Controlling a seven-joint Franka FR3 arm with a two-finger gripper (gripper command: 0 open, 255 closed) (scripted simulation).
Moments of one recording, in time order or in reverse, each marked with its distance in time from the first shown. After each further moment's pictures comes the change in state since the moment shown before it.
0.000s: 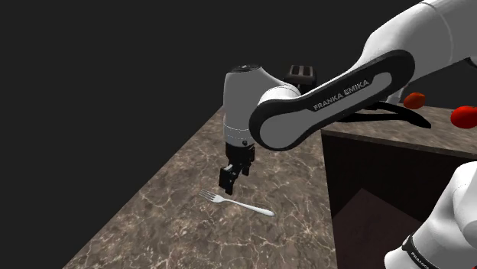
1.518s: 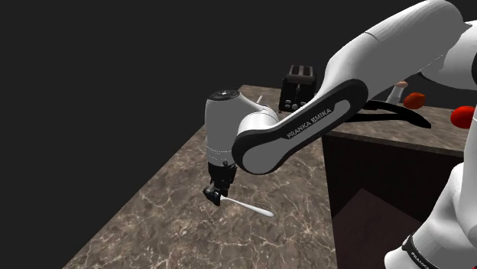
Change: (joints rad) arm 0.059 0.204 -0.007 0.096 -0.133 0.114 0.105
